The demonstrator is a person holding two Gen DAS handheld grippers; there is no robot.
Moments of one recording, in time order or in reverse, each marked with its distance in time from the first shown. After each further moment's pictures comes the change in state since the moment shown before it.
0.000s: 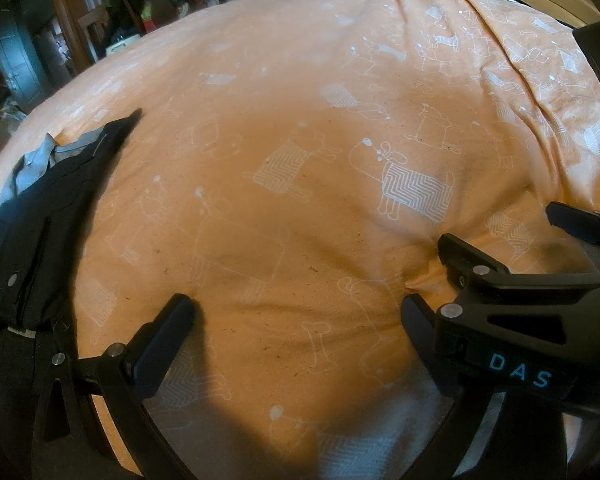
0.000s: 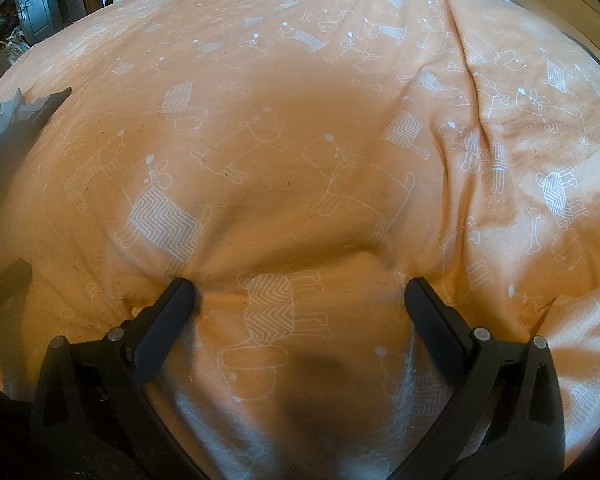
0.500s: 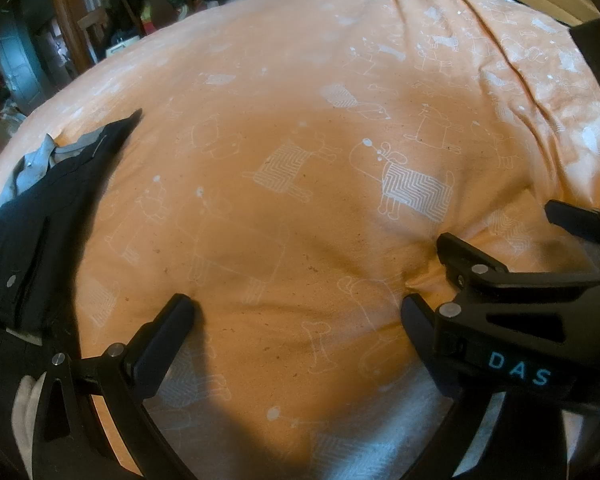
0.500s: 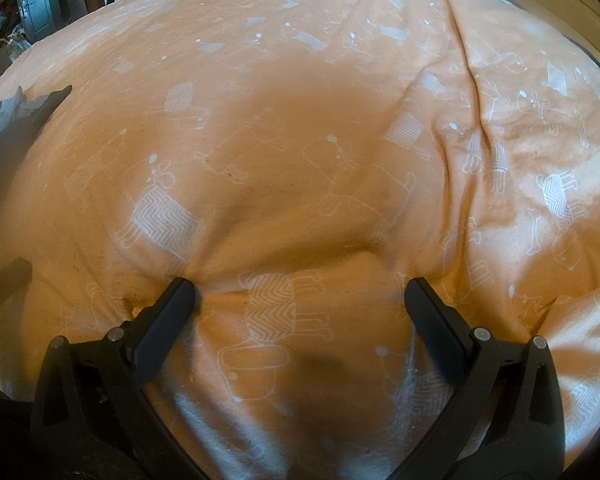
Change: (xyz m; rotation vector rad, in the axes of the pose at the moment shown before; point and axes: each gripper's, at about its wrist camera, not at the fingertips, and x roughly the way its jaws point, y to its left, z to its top) left arm -0.001 0.004 -0.002 0.000 -0.008 -0.015; right arm 0.000 0.001 -0.001 -0.008 -0.001 -0.002
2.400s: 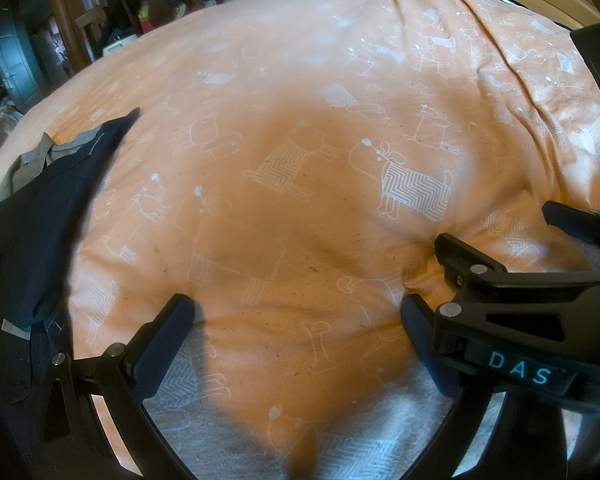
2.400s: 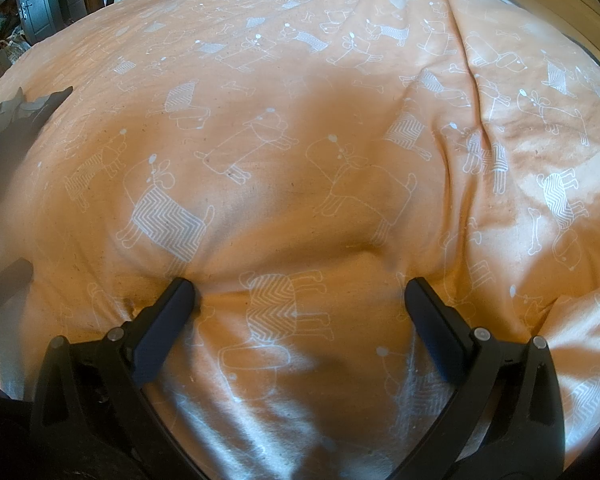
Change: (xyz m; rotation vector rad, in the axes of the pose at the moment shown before) left arm 0.000 0.003 -0.001 -0.001 -0.001 -0.006; right arm 0.003 0.003 -0.001 0.001 -0.002 0.001
